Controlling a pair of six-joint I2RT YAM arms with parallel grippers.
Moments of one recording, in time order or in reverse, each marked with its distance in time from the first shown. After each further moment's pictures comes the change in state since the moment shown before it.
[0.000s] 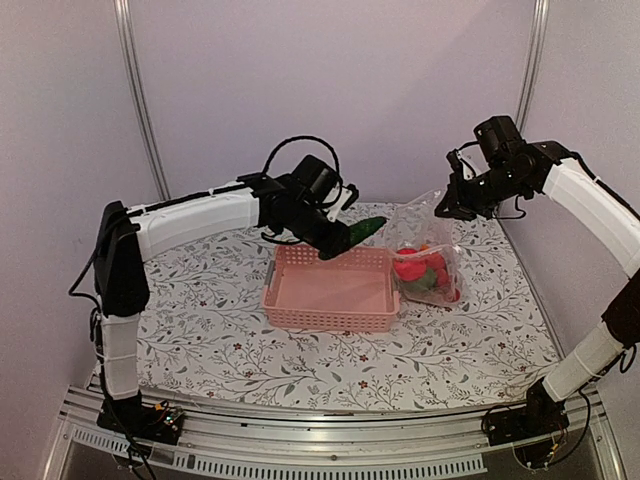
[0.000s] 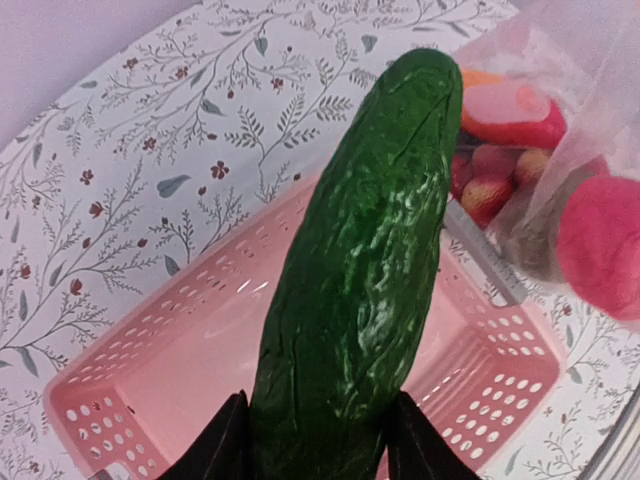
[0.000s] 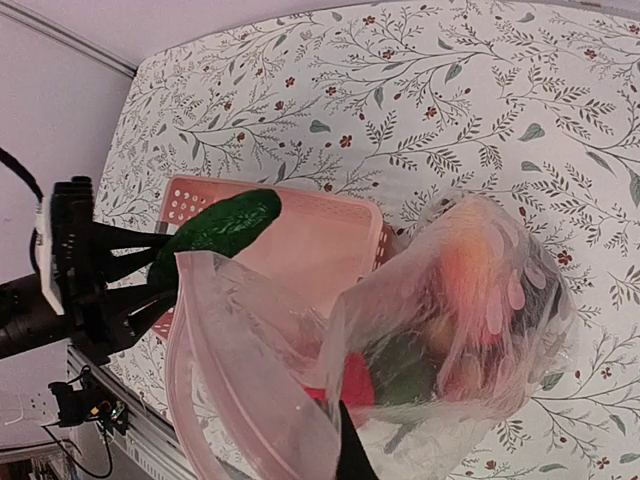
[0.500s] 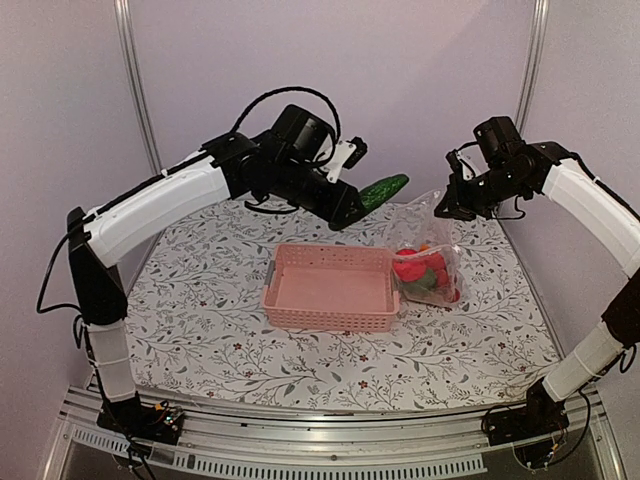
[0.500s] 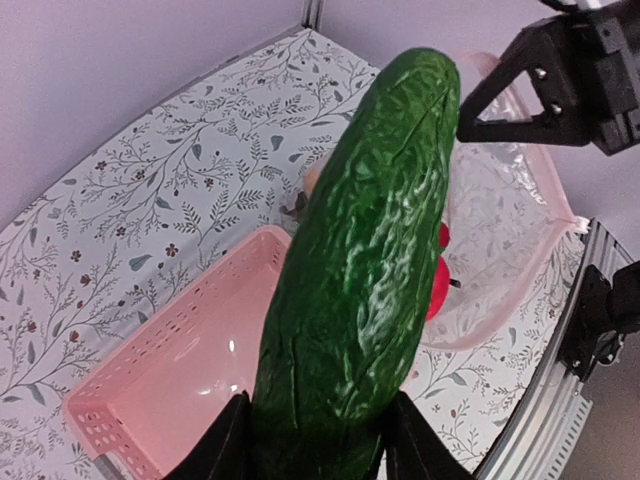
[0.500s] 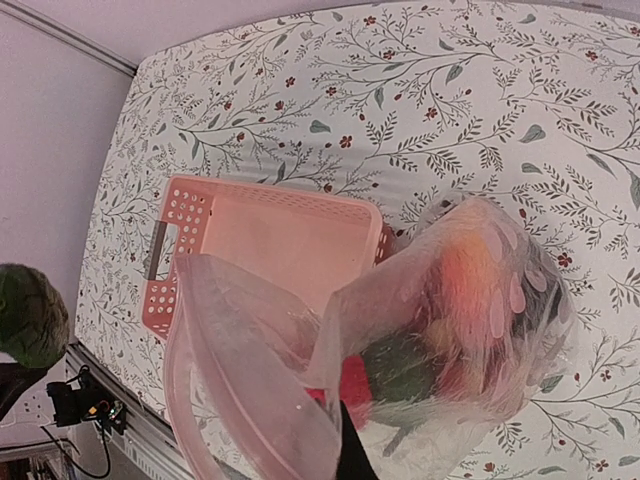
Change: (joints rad) left arm -0.054 -0.153 0.206 -0.127 0.100 -0.080; right arm 0.000 0.000 -0.010 0.010 0.000 -0.005
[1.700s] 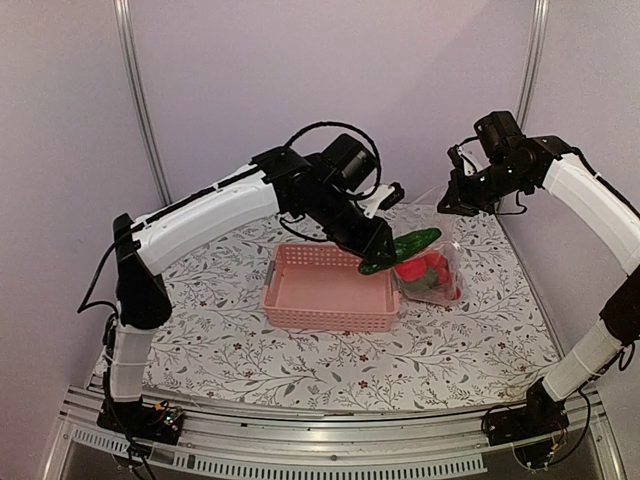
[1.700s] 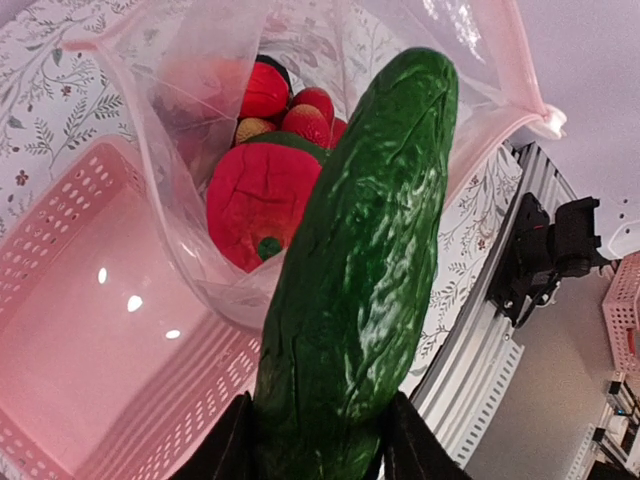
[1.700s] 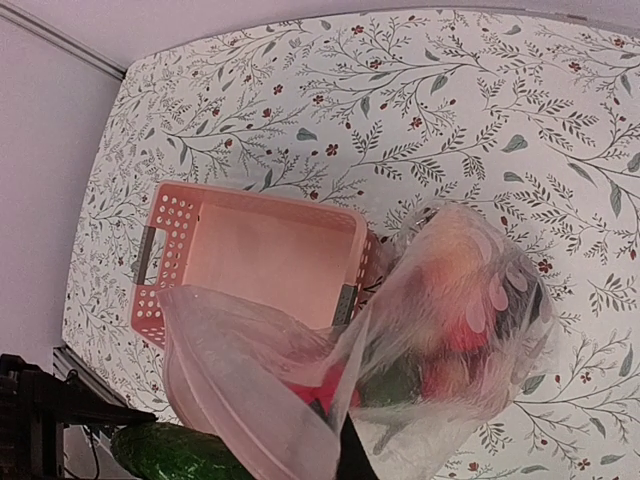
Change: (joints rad) left arm -0.105 0.225 0.248 -0.227 0.174 -0.088; right arm -0.002 0.018 0.057 -0.045 0.039 -0.025
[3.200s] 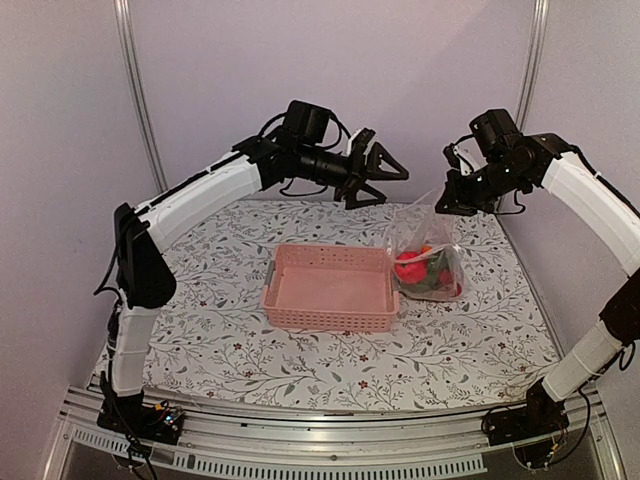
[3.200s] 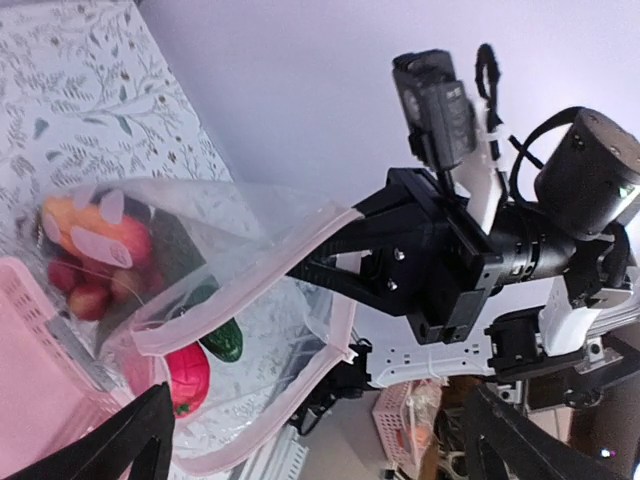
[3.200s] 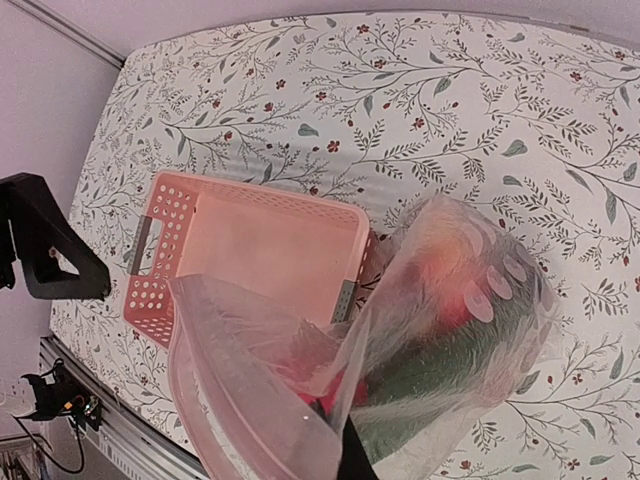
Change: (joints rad) left arm 0.225 0.092 0.077 0.493 0.552 -0.576; right arm 0.042 0.002 0.024 -0.025 0.040 -0.021
